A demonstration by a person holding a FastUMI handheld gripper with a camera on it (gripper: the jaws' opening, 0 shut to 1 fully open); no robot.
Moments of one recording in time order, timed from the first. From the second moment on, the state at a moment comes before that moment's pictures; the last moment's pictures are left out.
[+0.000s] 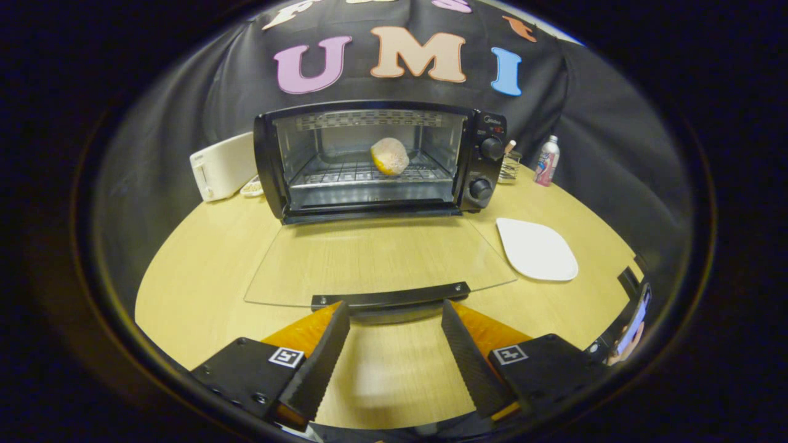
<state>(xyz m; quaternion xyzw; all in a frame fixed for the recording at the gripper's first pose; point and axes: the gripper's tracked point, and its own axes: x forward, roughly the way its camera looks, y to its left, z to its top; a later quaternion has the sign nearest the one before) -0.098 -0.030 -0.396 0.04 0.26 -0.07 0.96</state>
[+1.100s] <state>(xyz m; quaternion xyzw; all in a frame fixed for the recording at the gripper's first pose) -0.097 -0.022 -0.428 0.01 0.31 -0.06 0.95</state>
